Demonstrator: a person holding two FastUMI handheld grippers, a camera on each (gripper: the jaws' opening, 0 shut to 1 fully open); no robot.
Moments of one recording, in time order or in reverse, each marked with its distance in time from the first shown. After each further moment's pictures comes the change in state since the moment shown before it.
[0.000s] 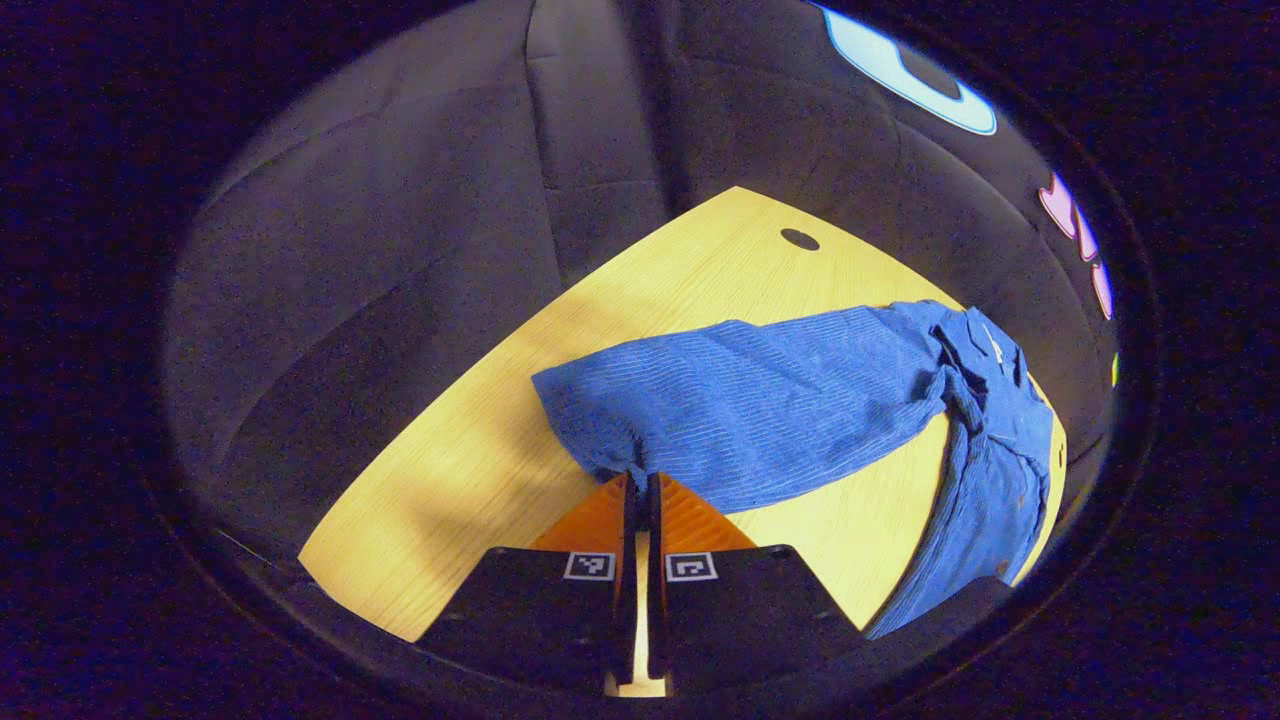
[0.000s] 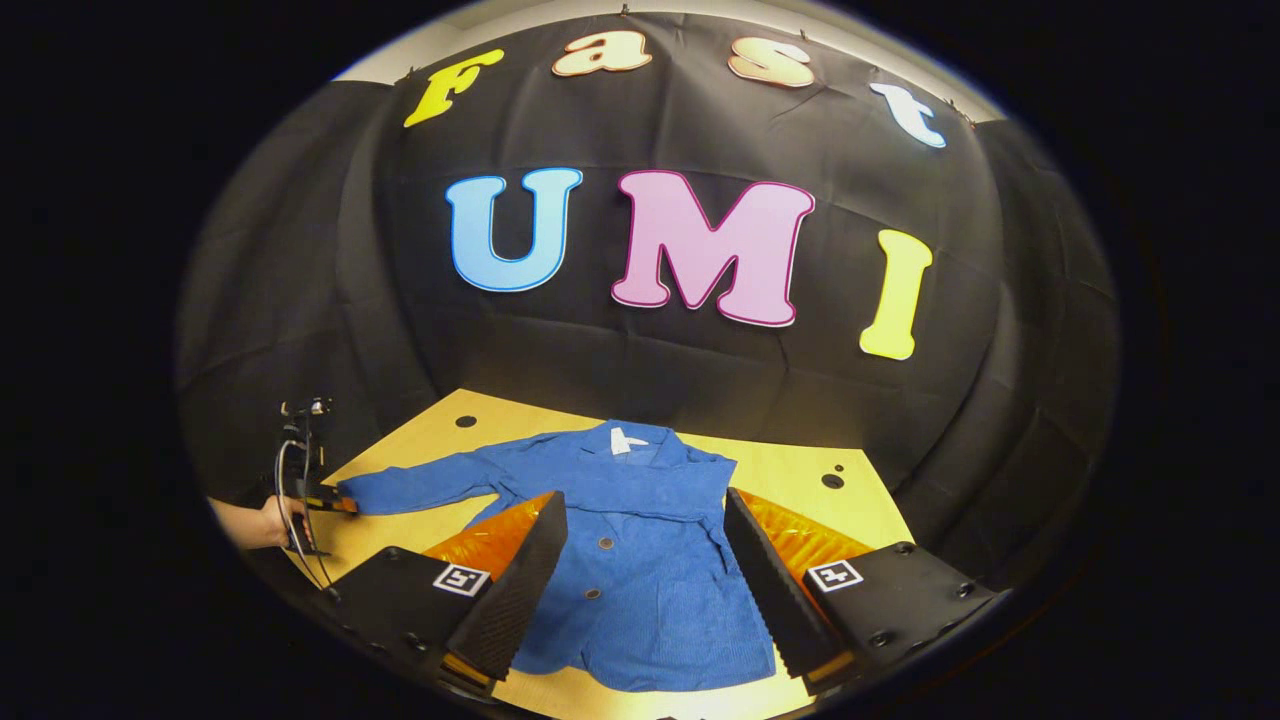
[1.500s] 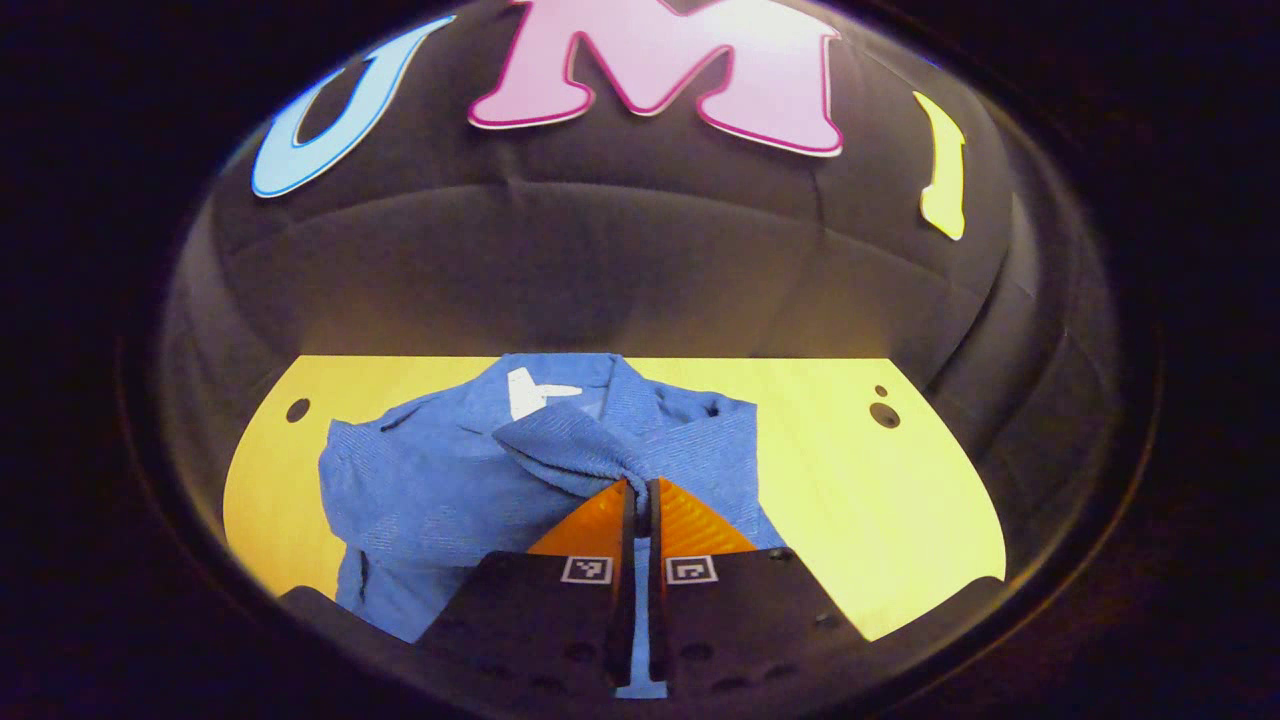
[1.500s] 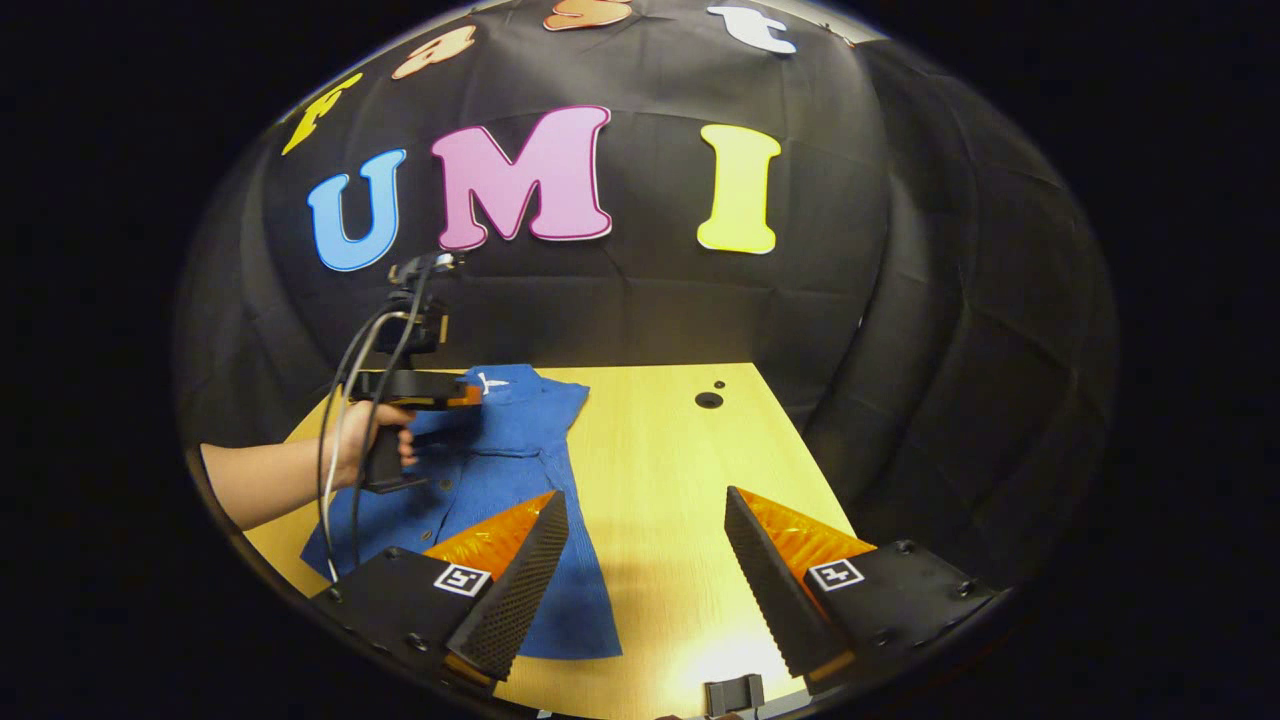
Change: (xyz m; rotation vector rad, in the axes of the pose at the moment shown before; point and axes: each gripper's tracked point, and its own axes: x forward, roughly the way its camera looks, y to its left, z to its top) left arm -0.041 -0.591 -0.035 0.598 -0.202 -0.421; right arm -0.008 -0.230 -0.105 0.182 0.177 -0.171
